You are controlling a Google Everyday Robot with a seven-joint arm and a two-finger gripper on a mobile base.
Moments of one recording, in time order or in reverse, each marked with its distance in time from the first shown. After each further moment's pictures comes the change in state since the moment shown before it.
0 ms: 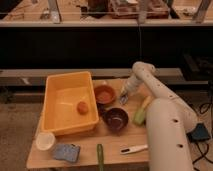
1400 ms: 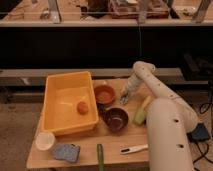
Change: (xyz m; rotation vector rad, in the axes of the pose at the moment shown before) arm 0.000 0.000 -0.005 -0.003 0.000 0.000
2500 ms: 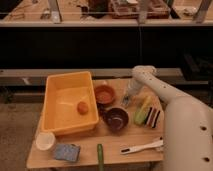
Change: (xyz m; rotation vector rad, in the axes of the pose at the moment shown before) arm -0.022 0.024 -0.020 -0.081 0.135 -0.023
